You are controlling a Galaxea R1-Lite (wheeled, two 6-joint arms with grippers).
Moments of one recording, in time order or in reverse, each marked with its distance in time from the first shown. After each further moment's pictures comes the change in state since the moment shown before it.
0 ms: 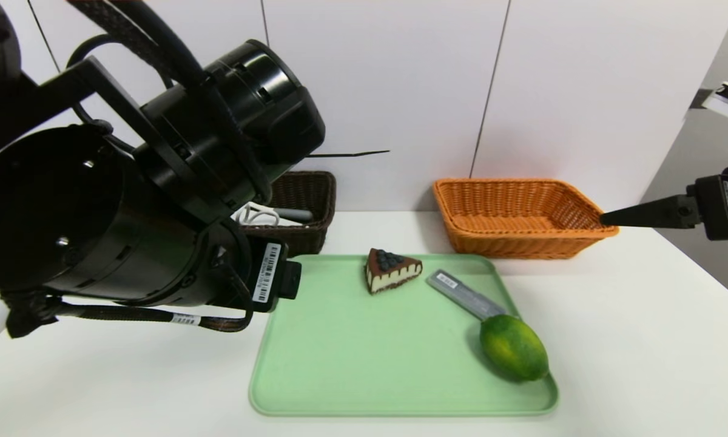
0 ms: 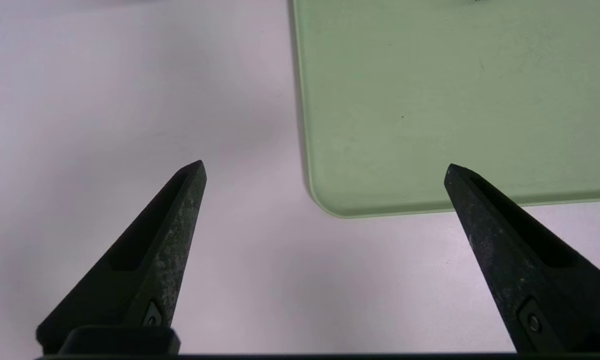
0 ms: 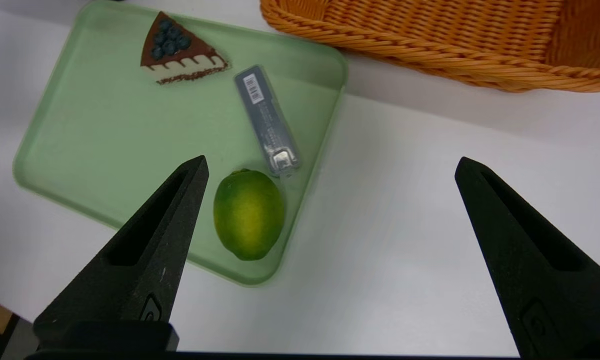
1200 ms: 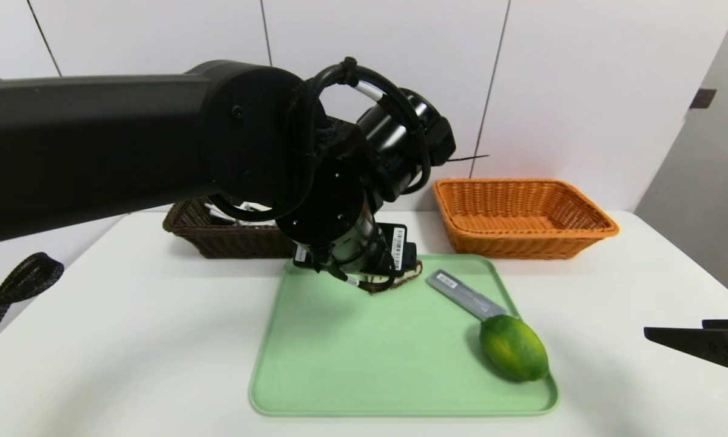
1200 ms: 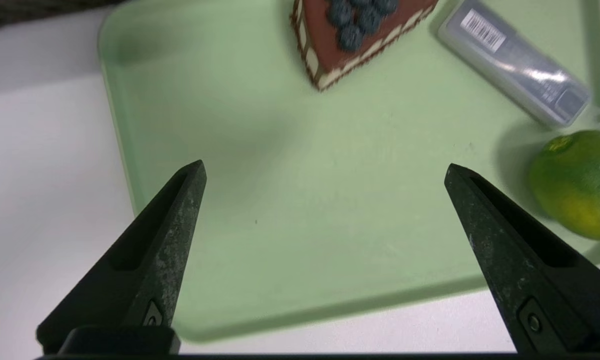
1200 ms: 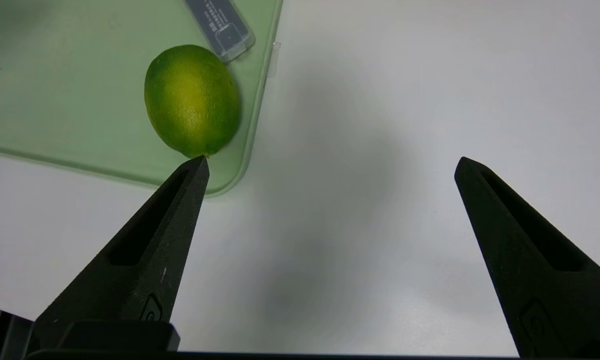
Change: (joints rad) left arm 0.014 0.334 -0.250 -0.217 -0.137 0.063; right arm -0.118 -0.293 0.547 -0.202 -0.038 0.010
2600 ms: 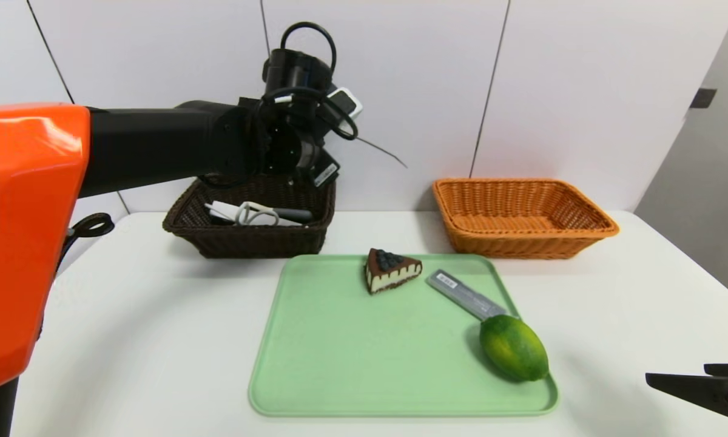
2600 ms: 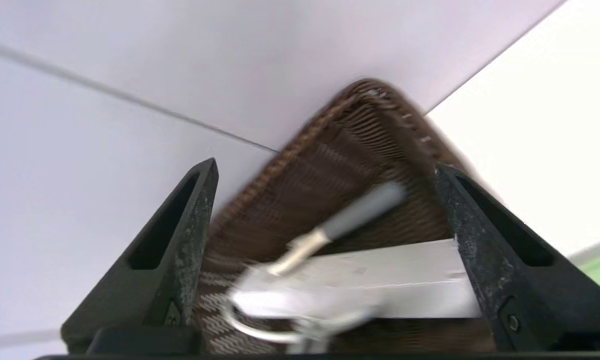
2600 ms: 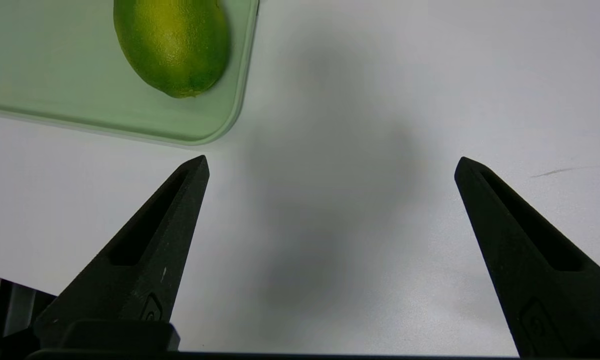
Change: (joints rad) left arm 0.357 0.116 -0.003 -0.694 0.040 1.160; right arm -0.001 -0.041 0.112 0.027 -0.003 -0.002
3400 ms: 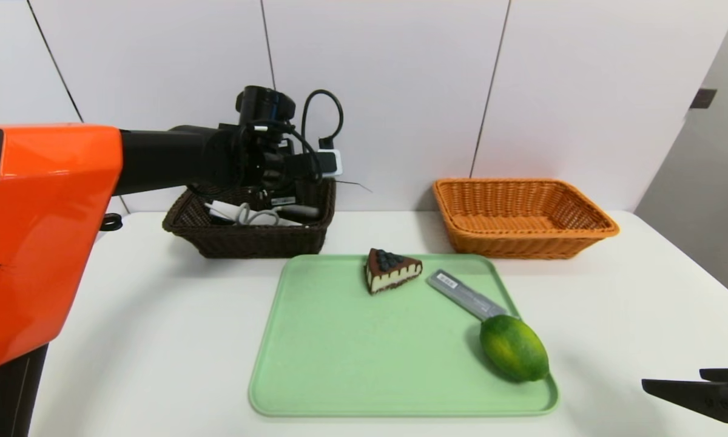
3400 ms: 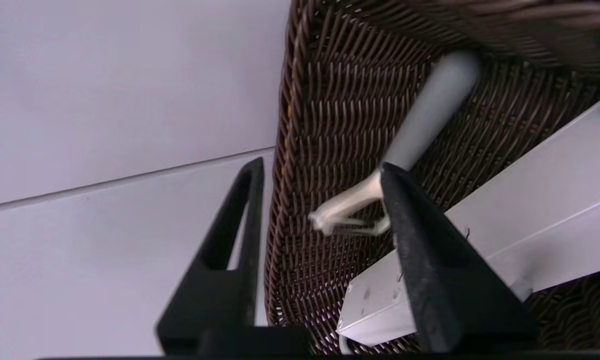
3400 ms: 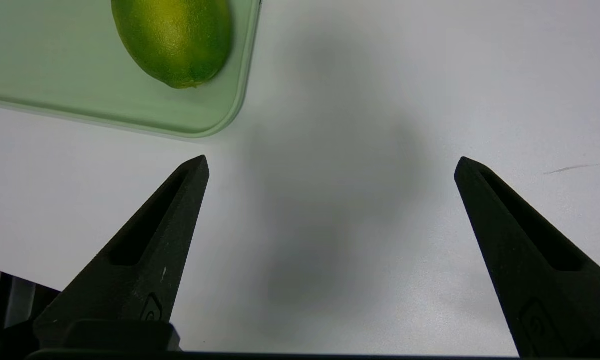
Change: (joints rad) left arm 0.167 0.083 0.023 -0.009 -0.240 0.697; right arm 0.013 0.009 0.013 0.000 -0.002 -0.001
